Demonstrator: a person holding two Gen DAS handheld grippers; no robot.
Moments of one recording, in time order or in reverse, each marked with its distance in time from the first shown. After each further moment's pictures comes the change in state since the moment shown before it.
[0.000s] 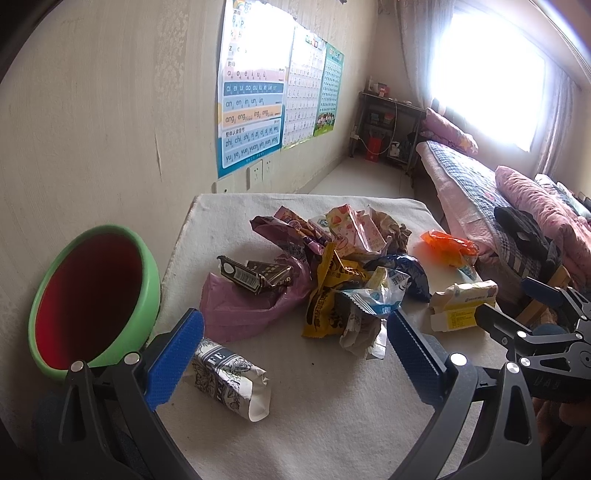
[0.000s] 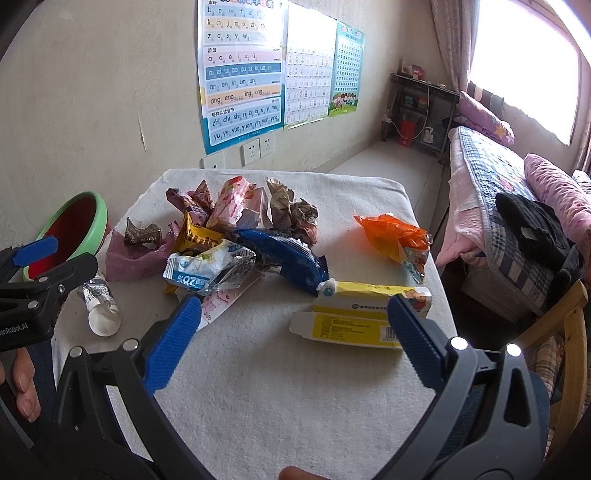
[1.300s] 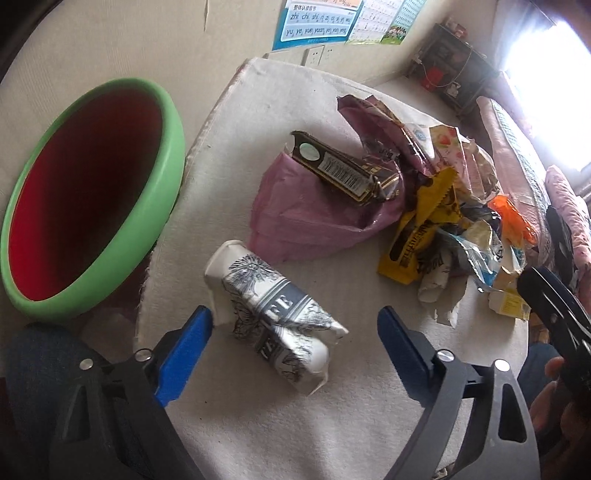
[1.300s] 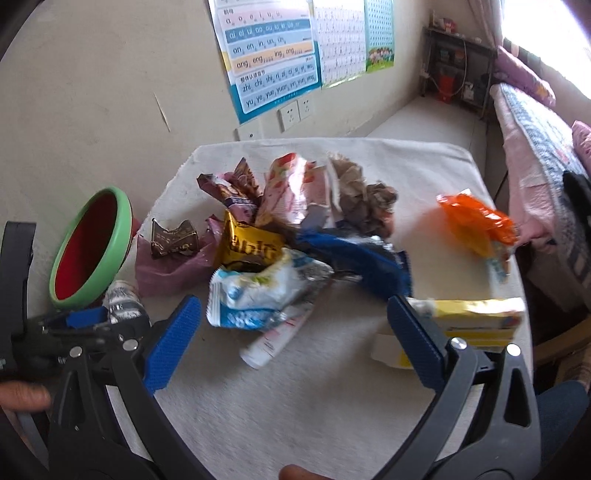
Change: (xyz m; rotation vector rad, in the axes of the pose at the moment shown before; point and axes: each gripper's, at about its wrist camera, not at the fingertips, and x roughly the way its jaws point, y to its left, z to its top) left arm 0.086 0.068 -0.014 -0.260 0.471 0.026; right arm 0.071 0.038 0.034 0.062 0.197 0.181
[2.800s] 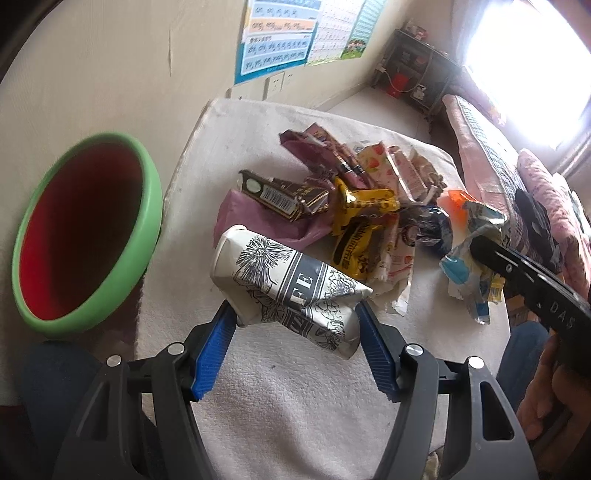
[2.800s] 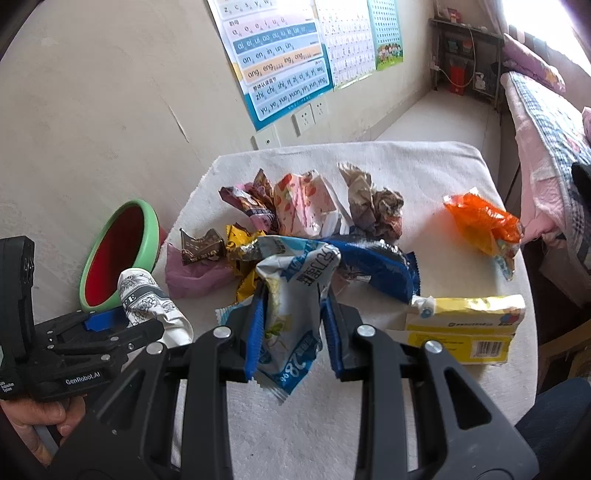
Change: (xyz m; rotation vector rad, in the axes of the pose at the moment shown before) left arm -0.048 -0.024 -0.012 0.129 -0.106 -0.044; right arm -0.034 -0.008 0.005 0.016 -0.014 0.095
